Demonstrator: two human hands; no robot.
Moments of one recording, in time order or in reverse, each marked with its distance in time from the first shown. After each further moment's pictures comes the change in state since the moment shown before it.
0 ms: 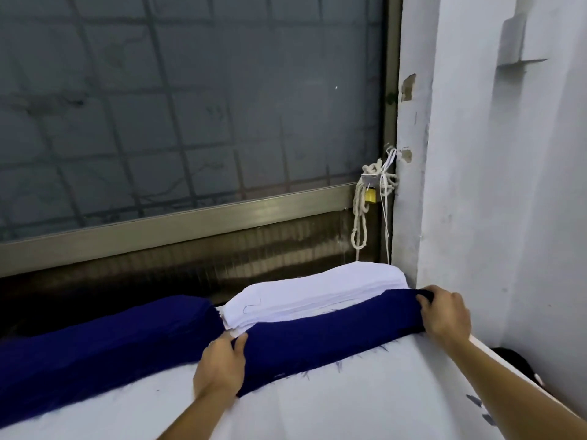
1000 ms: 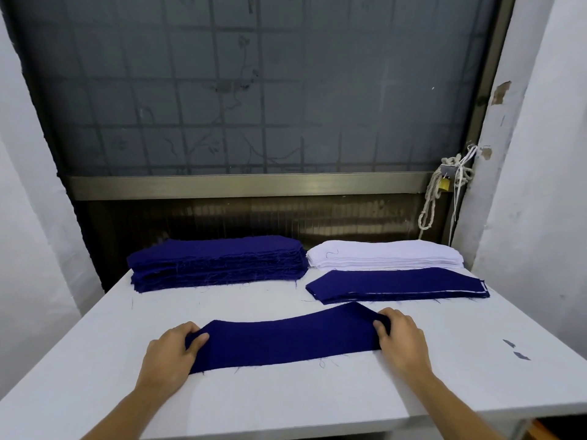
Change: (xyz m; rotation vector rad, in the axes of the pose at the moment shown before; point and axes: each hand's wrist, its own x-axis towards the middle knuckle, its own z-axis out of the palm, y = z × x) left_hand -0.139 -0.246 -0.177 0.066 0.107 0.043; right_hand -0.261 -0.092 0.008 0.089 -0.315 -0.429
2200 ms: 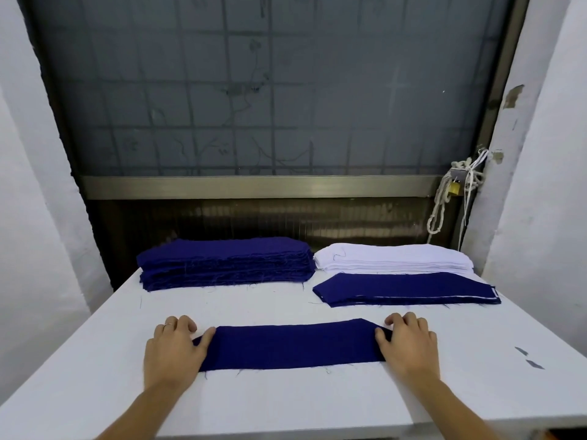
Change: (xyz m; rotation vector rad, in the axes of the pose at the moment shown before) left_hand 0.001 0.005 0.008 0.249 0.274 -0.034; right_hand -0.002 -0.003 0.008 -0.324 0.047 0.017
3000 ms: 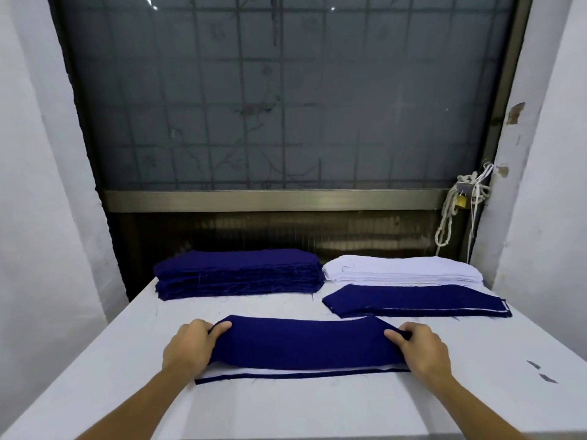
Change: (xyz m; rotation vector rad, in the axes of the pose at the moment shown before) left_hand 0.025 0.015 -0.036 -0.162 -0.341 -0.101; right_hand 0.009 0.000 -0.026 0.398 -0.149 0.103
